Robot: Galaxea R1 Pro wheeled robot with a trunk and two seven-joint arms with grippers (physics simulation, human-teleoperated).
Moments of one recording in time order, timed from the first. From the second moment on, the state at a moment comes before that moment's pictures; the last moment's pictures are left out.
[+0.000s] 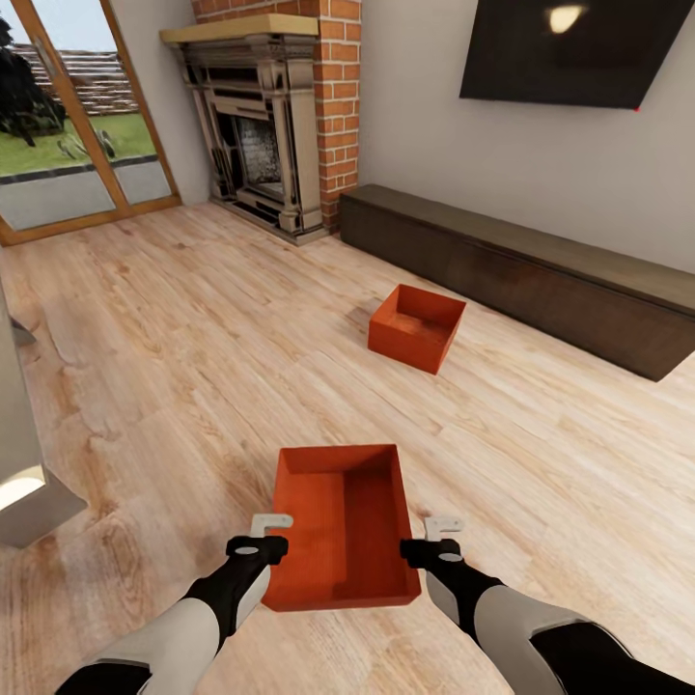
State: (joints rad) left arm -0.72 -0.13 -0.03 -0.25 -0.03 0.11 0.27; right arm -0.81 0.12 0.14 -0.02 -0.12 -0.07 -0.16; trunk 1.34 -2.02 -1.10
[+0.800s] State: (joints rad) left arm -0.72 -0.13 -0.03 -0.25 -0.02 0.11 0.27; right arm -0.81 0.12 0.14 -0.02 -0.12 -0.08 -0.16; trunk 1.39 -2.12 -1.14
